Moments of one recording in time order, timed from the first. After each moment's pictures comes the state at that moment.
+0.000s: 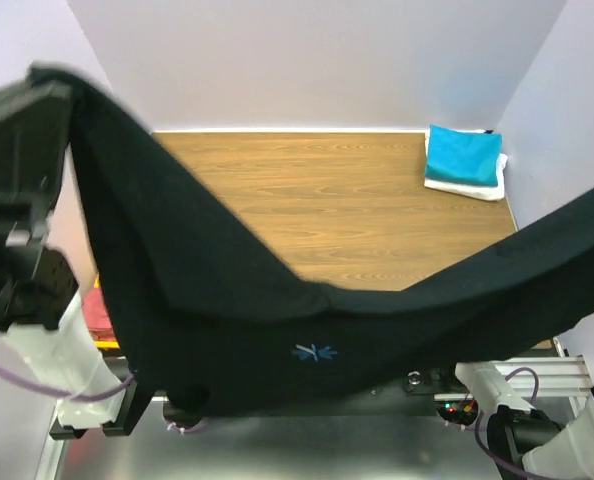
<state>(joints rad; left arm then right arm) 0.03 1.26 2.41 0.43 0.60 -1.23 -0.14 0.89 2.18 -0.51 0.23 0.39</state>
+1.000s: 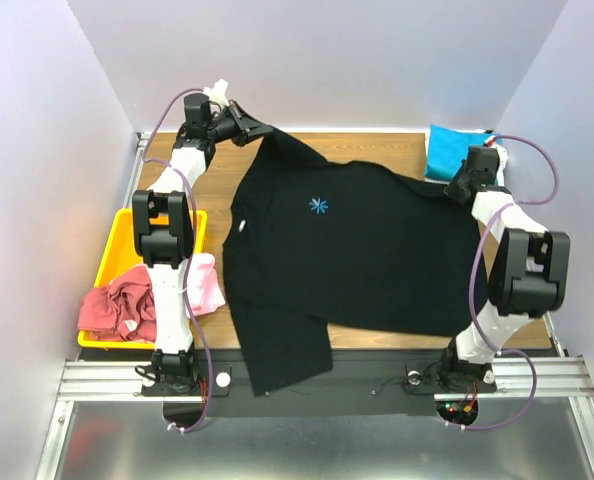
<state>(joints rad) -0.08 2.25 1.92 0.10 0.81 -0.90 -0.13 1.67 1.16 -0.13 0.21 0.41</state>
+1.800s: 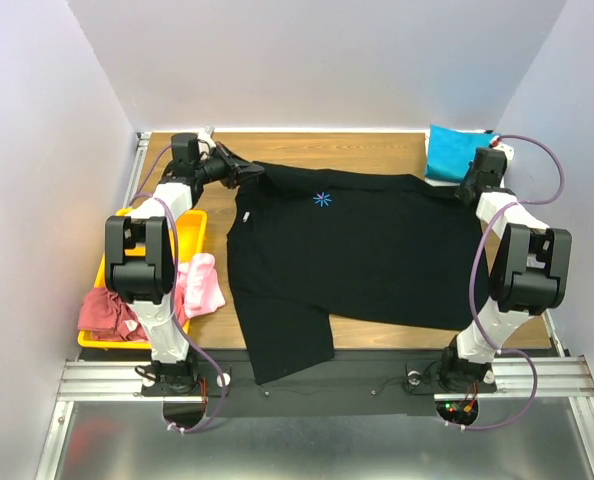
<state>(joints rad) -0.06 1.86 1.29 0.12 0.78 -1.07 -0.17 1.75 1.18 -0.06 0.27 0.27</state>
